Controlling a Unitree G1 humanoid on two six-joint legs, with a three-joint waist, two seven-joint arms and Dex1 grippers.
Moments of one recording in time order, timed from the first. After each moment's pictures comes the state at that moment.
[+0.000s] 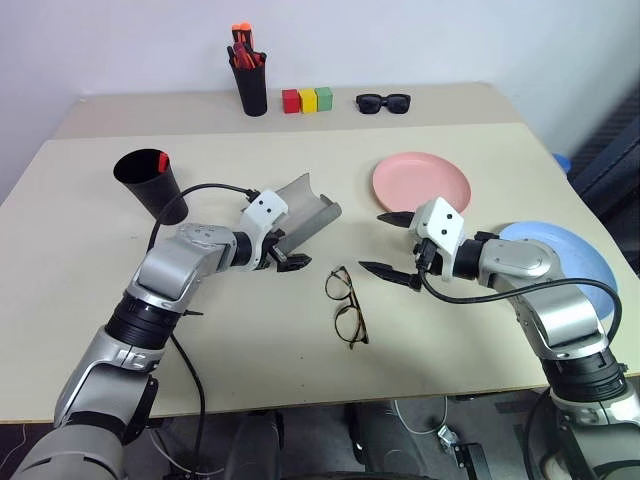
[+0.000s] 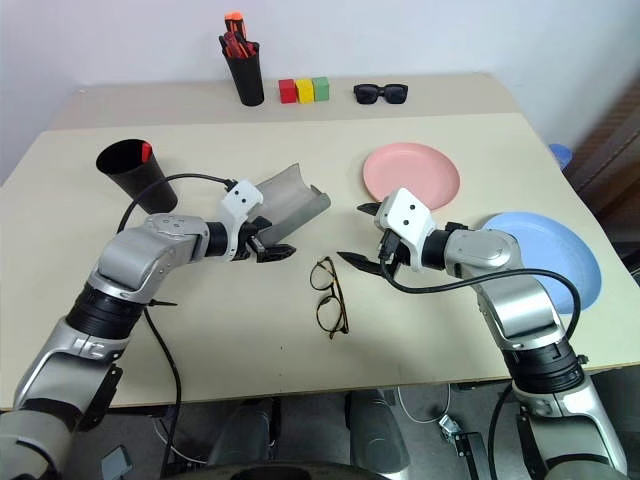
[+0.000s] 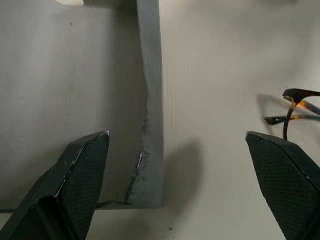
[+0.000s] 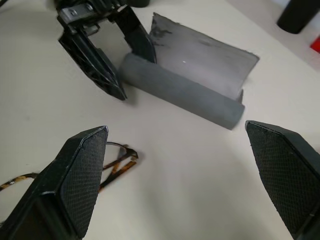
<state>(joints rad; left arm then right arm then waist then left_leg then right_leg) -0.69 0.56 -0.30 -0.02 -0.33 0.92 -0.68 -0.39 -0.66 0.09 -0.29 0.26 0.46 0.87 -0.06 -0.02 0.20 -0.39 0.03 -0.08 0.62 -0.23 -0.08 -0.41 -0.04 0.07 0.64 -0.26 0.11</state>
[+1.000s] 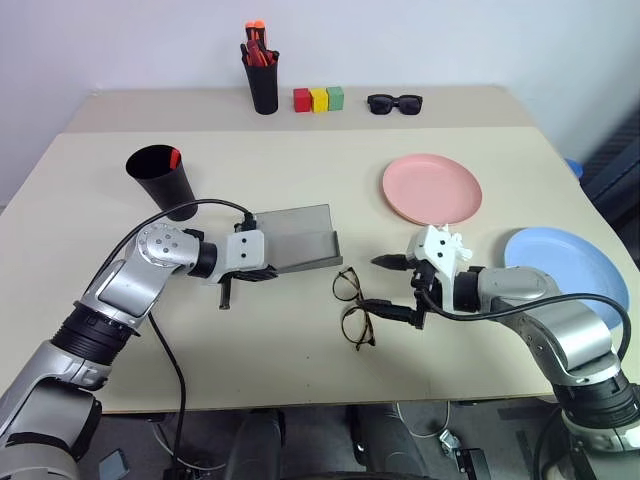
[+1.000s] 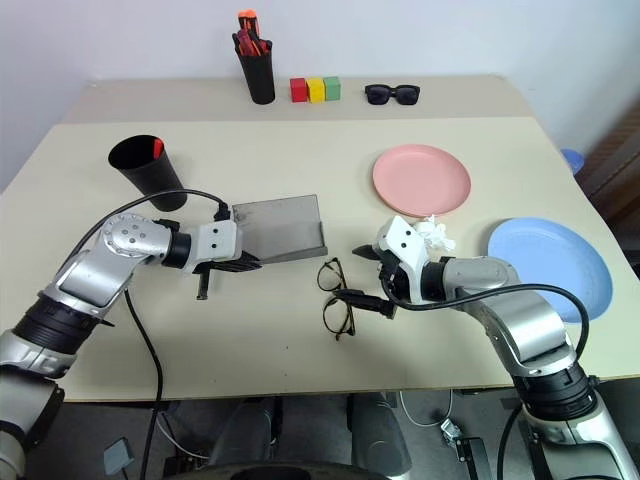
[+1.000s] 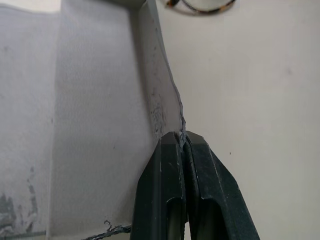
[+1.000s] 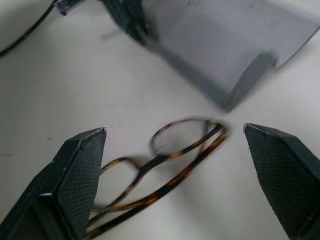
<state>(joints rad) -0.59 0.80 -0.37 0.08 -0.08 0.17 -1.17 -0.29 -0.68 0.08 -0.43 0.48 0.83 0.87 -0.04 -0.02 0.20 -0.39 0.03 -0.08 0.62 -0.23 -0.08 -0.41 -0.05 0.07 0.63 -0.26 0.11</state>
